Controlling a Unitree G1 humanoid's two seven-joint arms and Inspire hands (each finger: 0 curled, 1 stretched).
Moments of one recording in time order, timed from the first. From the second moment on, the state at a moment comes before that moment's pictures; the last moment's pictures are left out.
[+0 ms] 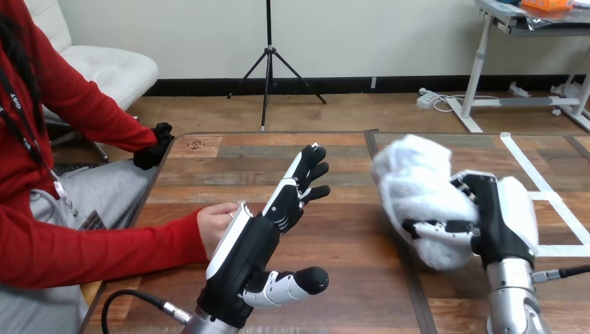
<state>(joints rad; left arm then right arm) -0.13 0.04 -0.14 0.77 -0.07 -1.20 -0.38 -0.46 -0.35 0.15 1.17 -0.40 -0.59 -0.57</state>
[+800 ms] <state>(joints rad) -0.10 0.13 -0.06 0.56 0.34 -1.03 -0.17 -0.44 -0.35 0.15 1.08 -0.45 -0.68 -0.60</state>
